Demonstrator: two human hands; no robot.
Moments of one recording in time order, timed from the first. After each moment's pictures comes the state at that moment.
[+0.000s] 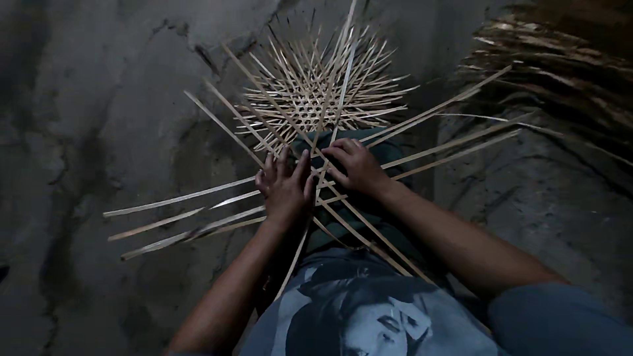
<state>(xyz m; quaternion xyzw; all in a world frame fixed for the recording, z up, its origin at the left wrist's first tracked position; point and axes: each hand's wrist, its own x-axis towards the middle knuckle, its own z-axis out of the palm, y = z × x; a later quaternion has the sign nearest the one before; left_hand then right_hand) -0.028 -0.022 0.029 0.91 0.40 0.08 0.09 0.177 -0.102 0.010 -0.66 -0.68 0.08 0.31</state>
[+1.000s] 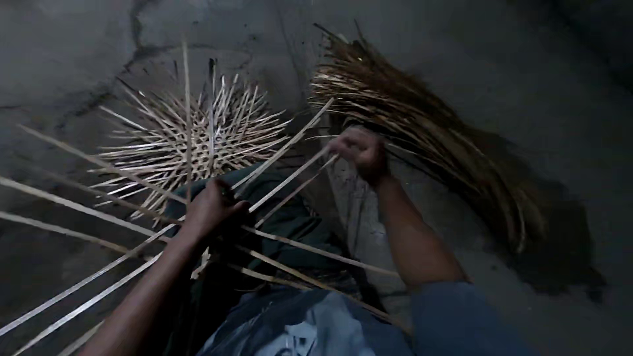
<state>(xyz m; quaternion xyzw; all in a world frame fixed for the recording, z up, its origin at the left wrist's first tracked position) 0.094 -0.012 0.067 0.89 0.31 -0.08 0.33 0.332 -0.270 0.117 -0.77 -0.48 -0.04 0.43</state>
